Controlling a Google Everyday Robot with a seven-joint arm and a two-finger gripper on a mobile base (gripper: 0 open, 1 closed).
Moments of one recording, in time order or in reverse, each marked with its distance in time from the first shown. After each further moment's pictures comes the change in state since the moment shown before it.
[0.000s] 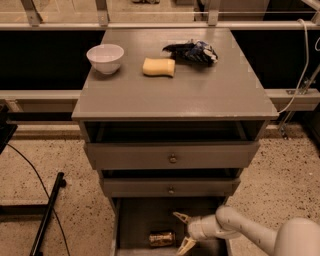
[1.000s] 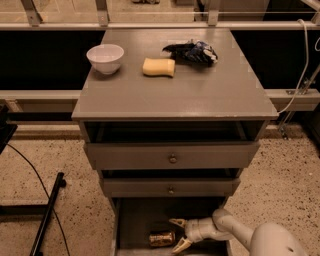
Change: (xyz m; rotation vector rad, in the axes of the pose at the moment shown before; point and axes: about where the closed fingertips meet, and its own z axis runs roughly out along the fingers) arm 0.042 -0.003 0.047 -0.048 -0.103 0.048
